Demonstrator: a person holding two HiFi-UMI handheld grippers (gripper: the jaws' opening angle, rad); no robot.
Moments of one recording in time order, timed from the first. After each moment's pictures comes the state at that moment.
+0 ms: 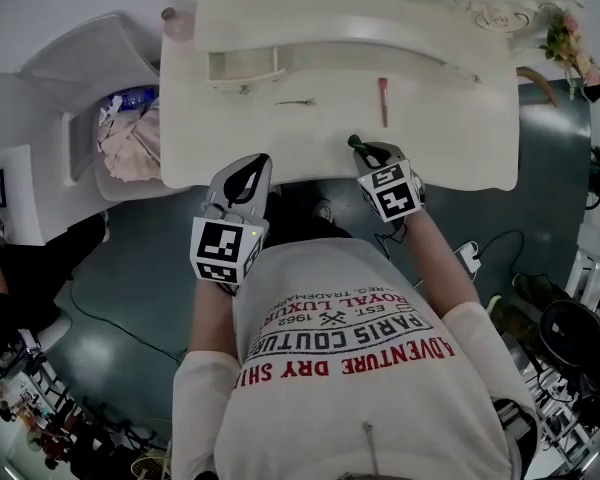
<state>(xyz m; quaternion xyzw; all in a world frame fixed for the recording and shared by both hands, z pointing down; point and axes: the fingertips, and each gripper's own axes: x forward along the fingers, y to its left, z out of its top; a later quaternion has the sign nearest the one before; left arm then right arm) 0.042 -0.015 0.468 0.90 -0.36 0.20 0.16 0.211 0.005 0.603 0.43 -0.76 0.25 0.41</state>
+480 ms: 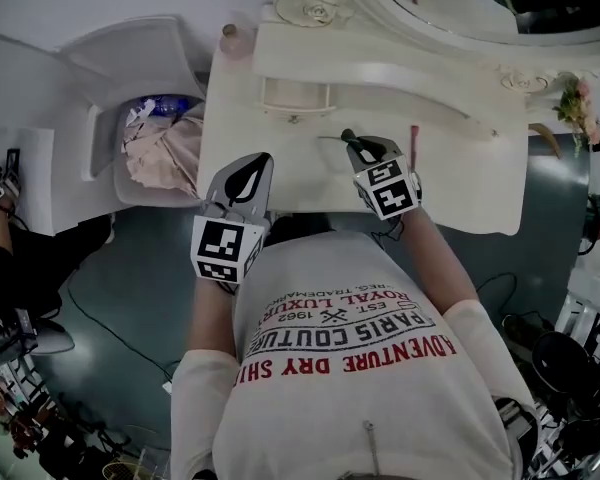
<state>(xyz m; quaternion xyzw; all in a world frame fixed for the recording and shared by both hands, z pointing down) -0.035 -0.077 0.428 0.89 -0.41 0.16 0.13 0.117 -0.100 0.546 0.40 -0.81 0.18 0.39</state>
